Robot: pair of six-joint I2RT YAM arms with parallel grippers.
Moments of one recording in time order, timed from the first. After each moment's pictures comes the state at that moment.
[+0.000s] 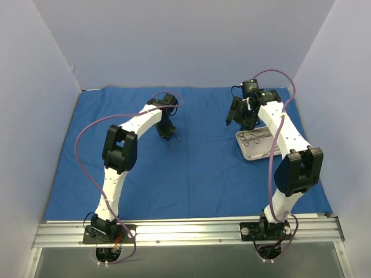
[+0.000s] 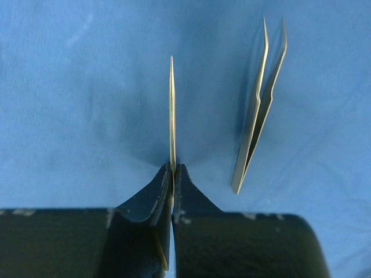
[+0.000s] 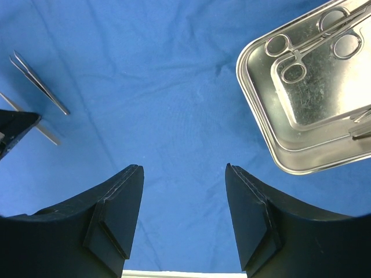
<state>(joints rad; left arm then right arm) -0.48 2.31 1.98 -1.00 -0.17 -0.95 0.21 1.74 1.64 -1.00 0.00 0.55</state>
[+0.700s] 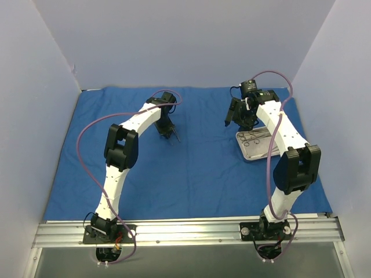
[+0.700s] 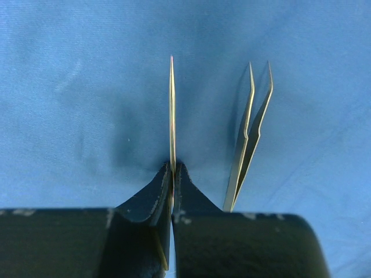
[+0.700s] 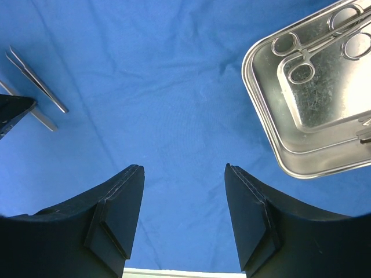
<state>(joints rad) -0.45 2.39 2.07 -1.00 -0.15 -0.92 0.21 1.76 1.64 -0.99 -0.02 0.54</state>
